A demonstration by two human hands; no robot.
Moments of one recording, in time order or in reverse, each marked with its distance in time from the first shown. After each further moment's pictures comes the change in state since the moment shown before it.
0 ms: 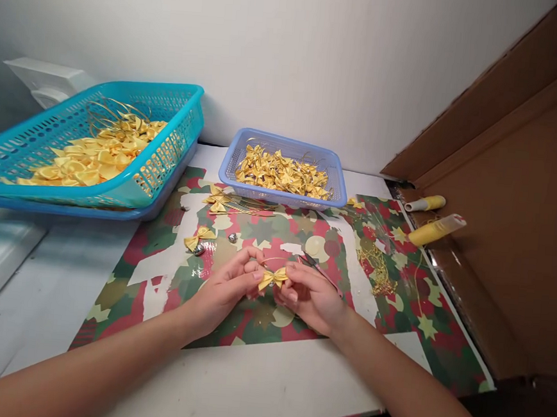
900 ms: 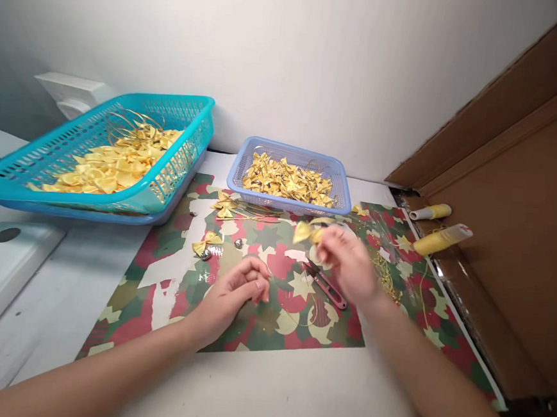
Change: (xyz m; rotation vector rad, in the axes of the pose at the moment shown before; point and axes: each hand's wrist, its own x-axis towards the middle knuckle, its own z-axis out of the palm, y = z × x) left_hand -0.004 -0.004 -0.003 0.217 0.069 0.104; right_hand 0.010 -0.060 -0.009 -0.613 0.314 -0.452
